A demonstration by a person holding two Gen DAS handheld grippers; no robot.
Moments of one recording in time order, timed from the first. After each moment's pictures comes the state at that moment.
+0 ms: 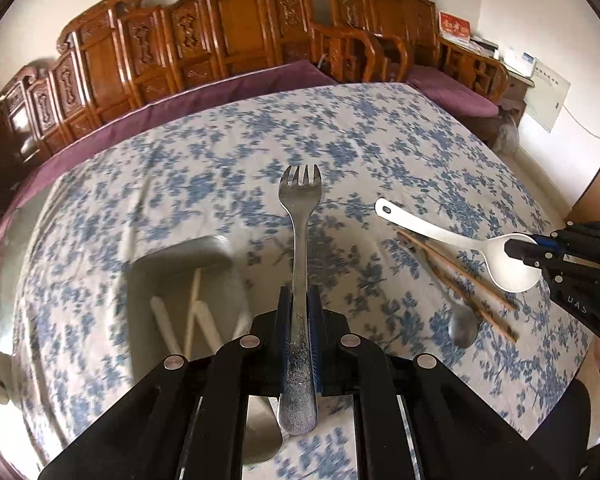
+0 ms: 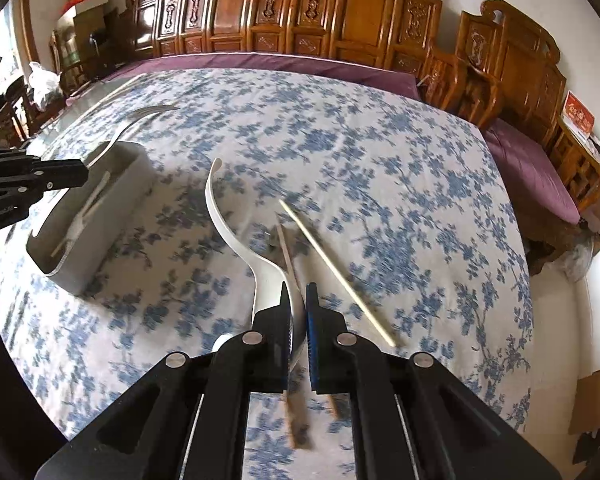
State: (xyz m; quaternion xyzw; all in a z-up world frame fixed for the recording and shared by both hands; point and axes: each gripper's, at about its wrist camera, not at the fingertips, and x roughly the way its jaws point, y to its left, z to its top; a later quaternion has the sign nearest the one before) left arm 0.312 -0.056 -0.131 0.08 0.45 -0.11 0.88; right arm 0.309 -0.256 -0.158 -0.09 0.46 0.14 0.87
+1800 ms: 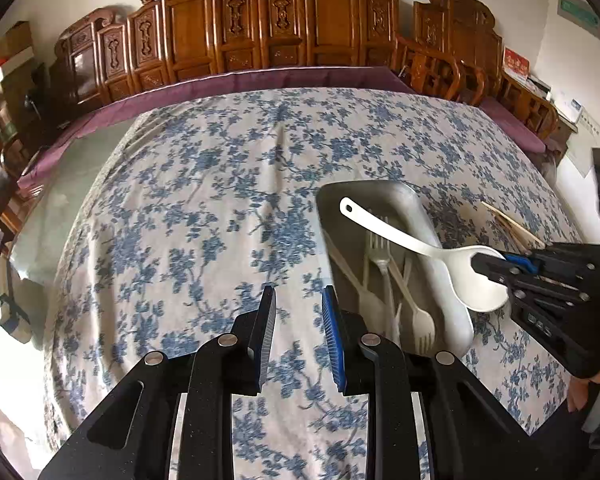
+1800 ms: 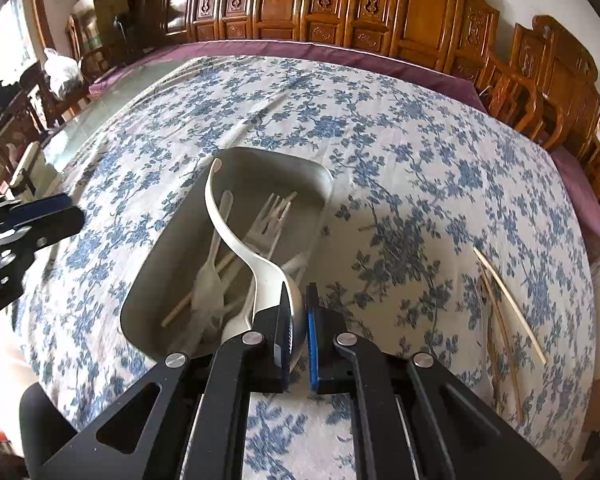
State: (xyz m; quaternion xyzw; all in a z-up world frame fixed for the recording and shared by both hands) left arm 0.265 0.129 -0.131 0.02 0.46 -0.03 0.89; right arm 0.312 -0.028 -0.159 -0.09 0.49 0.16 0.85
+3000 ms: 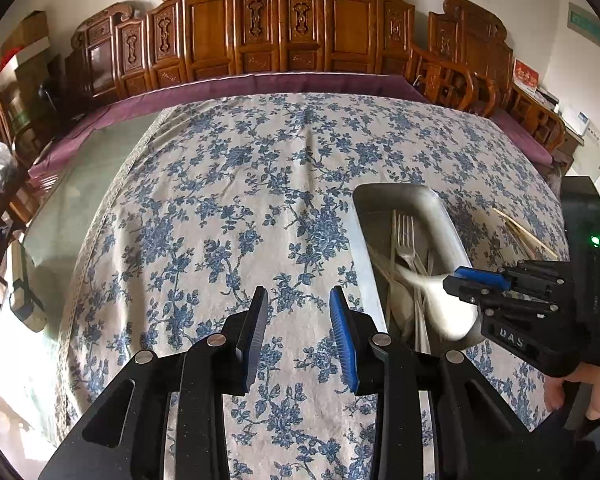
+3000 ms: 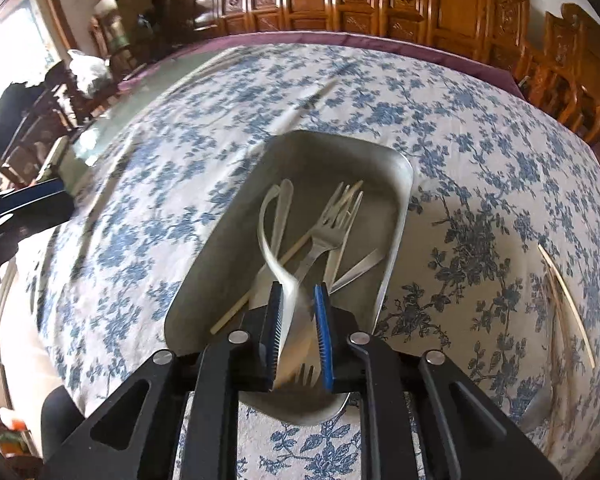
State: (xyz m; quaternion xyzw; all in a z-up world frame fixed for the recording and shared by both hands) left arm 0.249 0.164 -0.124 0.01 0.45 -0.02 0.89; right arm 0.308 0.000 -0.180 -0.06 0.49 0.23 0.84
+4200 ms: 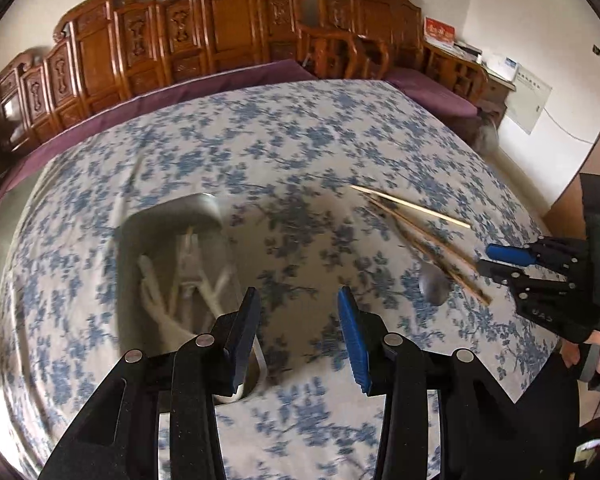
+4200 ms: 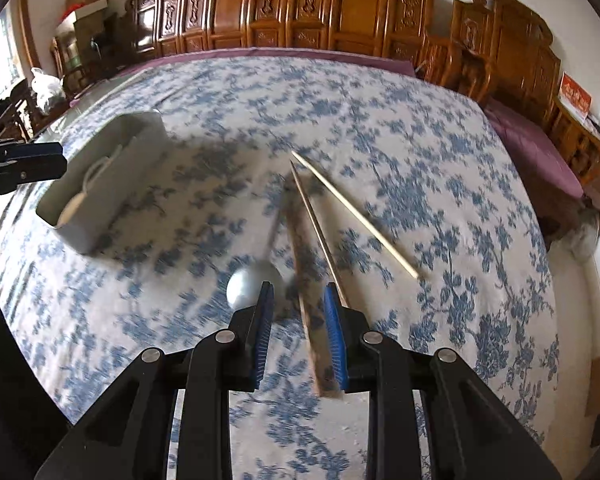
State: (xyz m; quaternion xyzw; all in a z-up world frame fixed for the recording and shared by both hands) left arm 0.263 -0.051 -0.140 0.06 0.46 -0.15 0.88; right arm 0.259 -0.270 -0.196 -0.07 0.47 0.14 0.87
